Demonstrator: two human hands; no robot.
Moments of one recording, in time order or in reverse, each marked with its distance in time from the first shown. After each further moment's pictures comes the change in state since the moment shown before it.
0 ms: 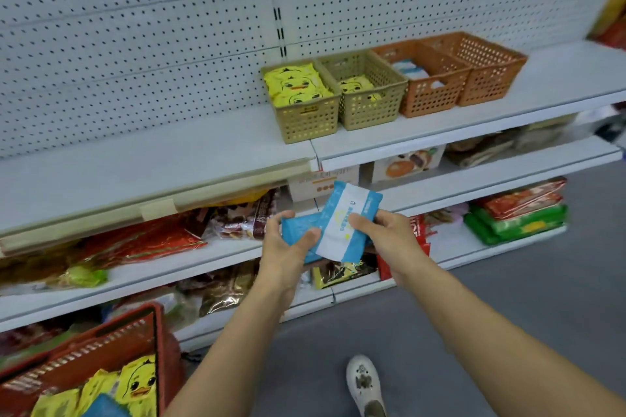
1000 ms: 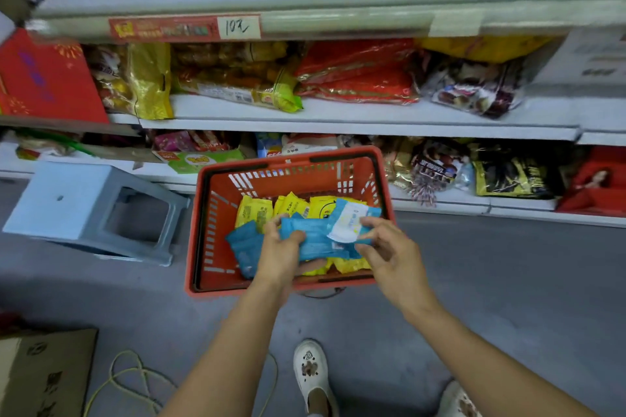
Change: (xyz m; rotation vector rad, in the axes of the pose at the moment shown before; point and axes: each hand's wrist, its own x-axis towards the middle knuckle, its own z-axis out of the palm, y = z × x) left_hand -0.074 -0.118 -0.510 -0.059 0.515 -0.384; right_hand -0.151 0.285 0.411 -0.418 -0.361 -0.204
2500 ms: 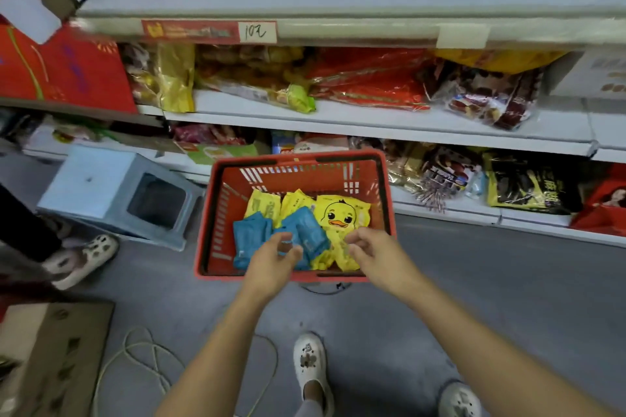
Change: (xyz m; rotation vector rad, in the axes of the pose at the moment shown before) left_hand -0.016 -0.018 -0.034 0.785 -0.013 0.213; right_hand 0.015 -0.017 -0.014 -0.354 -0.422 0.169
